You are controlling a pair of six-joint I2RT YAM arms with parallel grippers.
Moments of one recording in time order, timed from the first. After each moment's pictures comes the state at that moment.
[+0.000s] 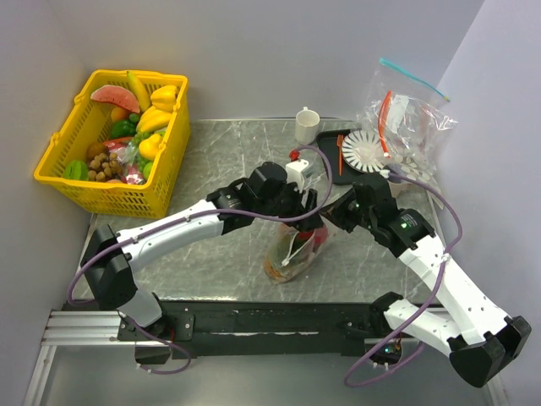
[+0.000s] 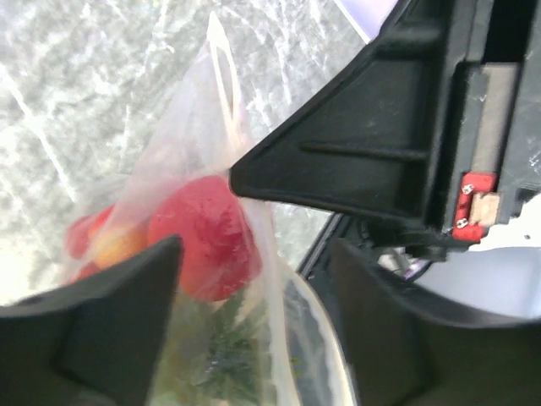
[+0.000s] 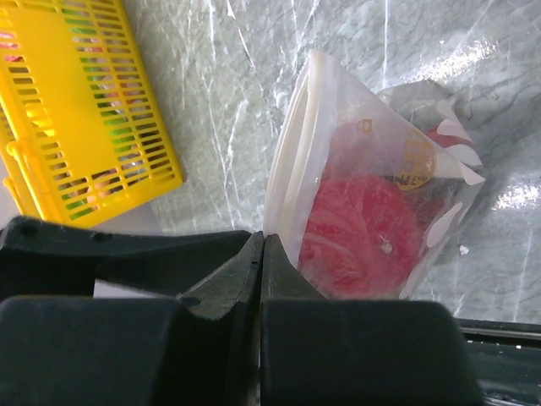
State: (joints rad) left arm -0.96 1.56 1.34 -0.25 0.23 -0.45; right arm 0.51 0.95 1.00 -0.75 0.06 1.22
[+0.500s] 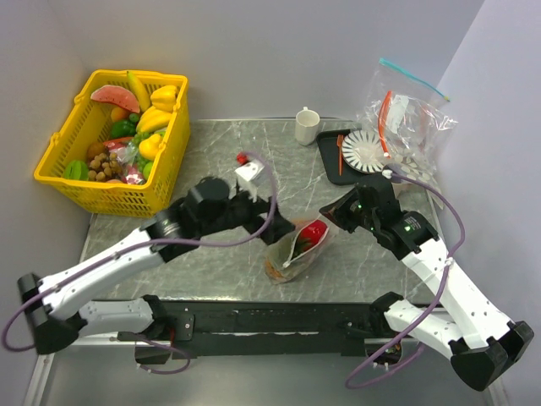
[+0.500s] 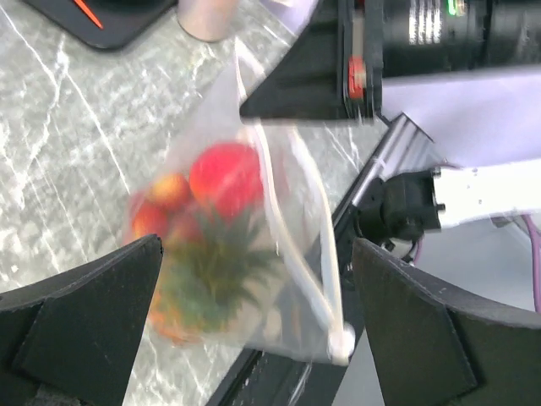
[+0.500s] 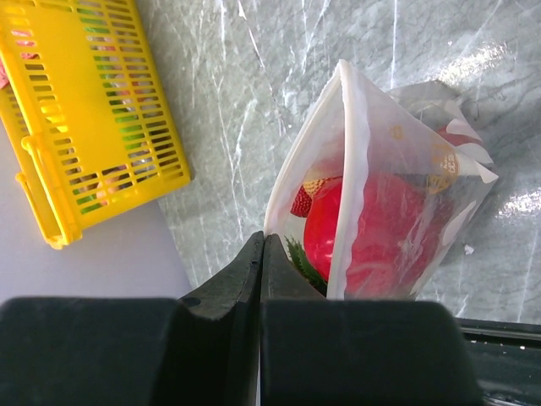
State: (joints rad) left arm -0.97 1.14 1.15 -0.29 0.12 -0.40; right arm 0.51 0.92 1.00 -0.75 0.06 1.22
